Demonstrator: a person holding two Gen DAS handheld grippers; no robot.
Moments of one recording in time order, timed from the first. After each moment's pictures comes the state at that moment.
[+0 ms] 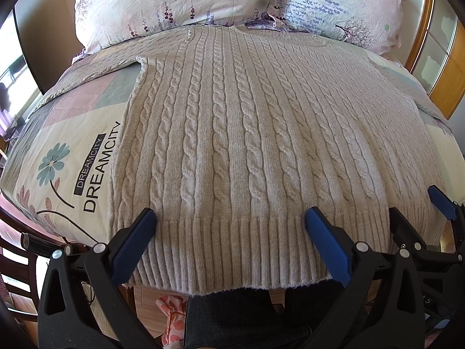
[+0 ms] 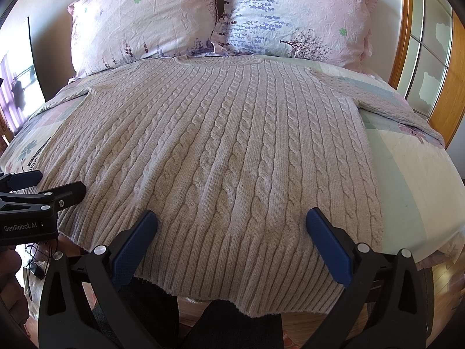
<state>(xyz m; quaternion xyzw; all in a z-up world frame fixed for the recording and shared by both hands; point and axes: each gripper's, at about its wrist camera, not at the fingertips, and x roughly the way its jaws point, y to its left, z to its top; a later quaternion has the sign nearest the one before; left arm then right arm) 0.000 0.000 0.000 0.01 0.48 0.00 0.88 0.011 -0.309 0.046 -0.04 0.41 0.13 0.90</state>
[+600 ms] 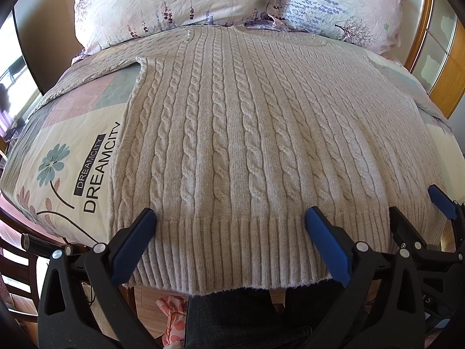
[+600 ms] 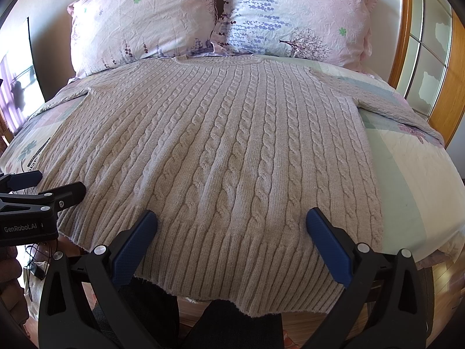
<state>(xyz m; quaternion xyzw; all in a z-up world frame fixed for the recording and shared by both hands) -0.001 -0.002 -0.002 0.01 0.48 -0.01 0.88 0.011 -0.309 0.047 -0.04 0.41 0.13 0.90</state>
